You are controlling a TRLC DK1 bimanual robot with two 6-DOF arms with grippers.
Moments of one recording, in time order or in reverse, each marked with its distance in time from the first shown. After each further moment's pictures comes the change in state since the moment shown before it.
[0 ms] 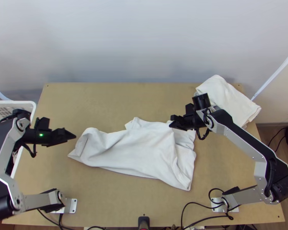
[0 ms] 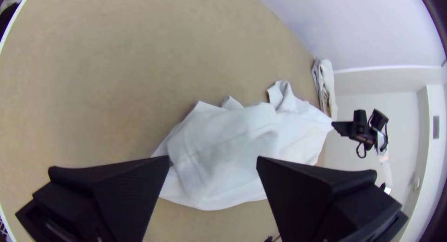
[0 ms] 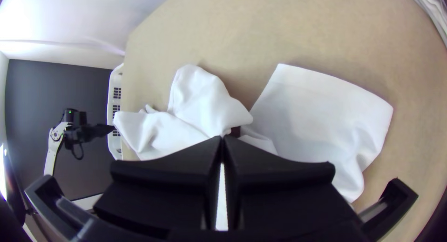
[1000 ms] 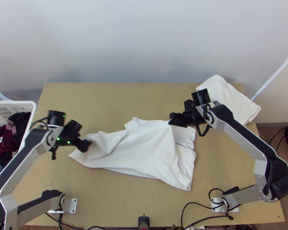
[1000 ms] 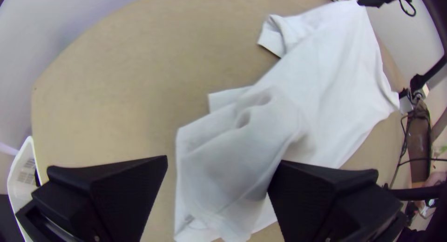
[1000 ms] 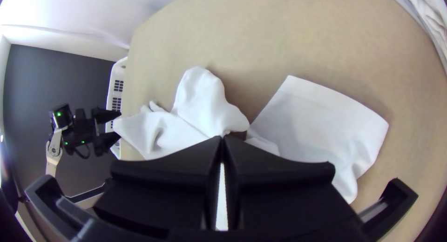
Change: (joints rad) left arm -0.483 -0.183 -0.141 0.351 -0.463 0.200; right arm 0.003 0.018 0.091 -0.074 0.000 -0.073
